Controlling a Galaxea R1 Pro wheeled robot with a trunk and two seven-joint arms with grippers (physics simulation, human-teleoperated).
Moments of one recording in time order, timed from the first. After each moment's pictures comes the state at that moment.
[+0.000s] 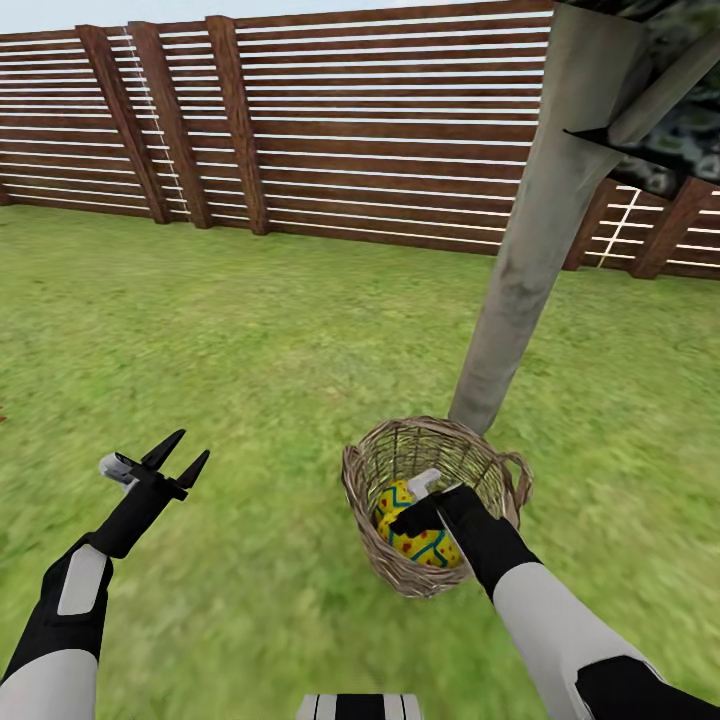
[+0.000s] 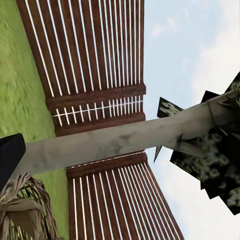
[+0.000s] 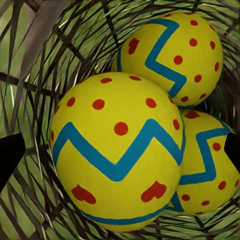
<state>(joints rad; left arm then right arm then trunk) -0.58 0.07 0.65 -0.94 0.74 0.87 -1.04 -0.81 0.10 0.17 -0.63 0.33 0.60 0.38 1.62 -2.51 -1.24</state>
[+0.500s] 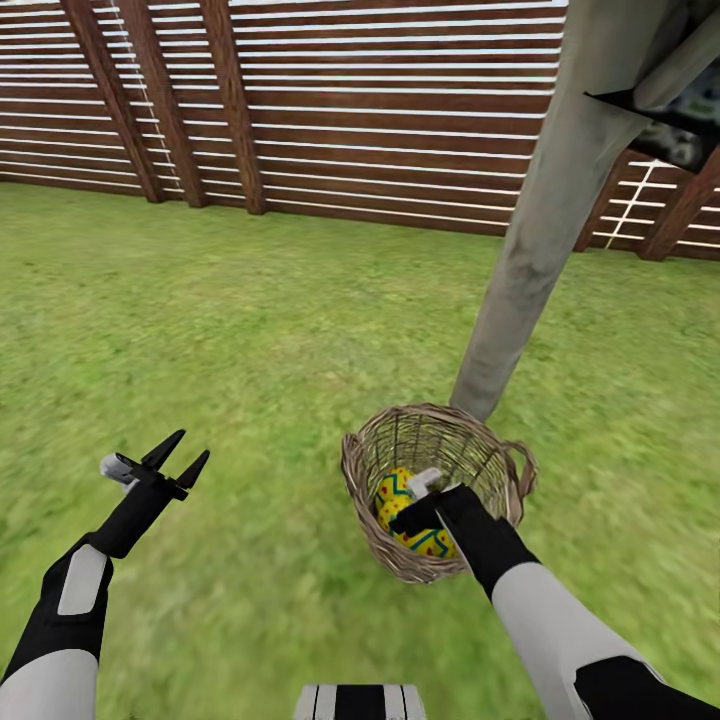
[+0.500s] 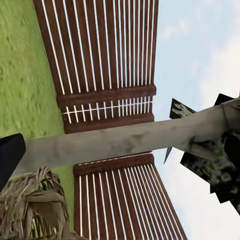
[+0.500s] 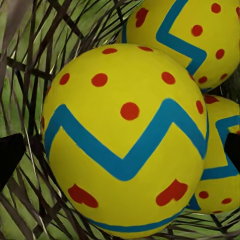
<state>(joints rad) -0.58 0.07 0.65 -0.94 0.74 0.87 -1.04 -0.81 0.10 0.16 -0.63 0.33 0.60 0.37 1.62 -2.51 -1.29</state>
